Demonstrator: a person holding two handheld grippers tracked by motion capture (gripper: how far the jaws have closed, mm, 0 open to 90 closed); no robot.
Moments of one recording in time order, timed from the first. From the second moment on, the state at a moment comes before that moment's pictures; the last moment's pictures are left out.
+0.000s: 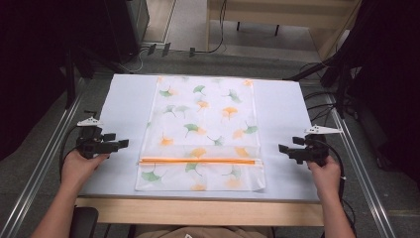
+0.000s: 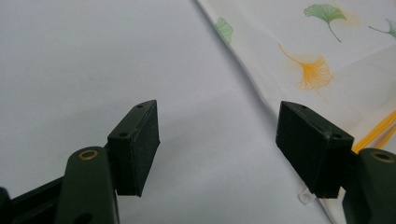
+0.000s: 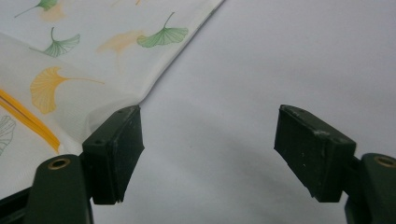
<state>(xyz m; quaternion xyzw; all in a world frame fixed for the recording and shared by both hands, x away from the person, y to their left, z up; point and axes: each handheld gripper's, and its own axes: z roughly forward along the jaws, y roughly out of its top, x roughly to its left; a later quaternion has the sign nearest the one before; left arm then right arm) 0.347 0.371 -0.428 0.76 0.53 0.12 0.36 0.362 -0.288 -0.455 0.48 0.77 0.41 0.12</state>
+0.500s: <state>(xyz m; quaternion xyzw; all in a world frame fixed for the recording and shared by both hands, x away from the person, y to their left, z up) 0.348 0.370 -0.429 0.76 0.53 0.11 0.35 0.363 -0.287 -0.457 0.49 0.77 0.40 0.11</state>
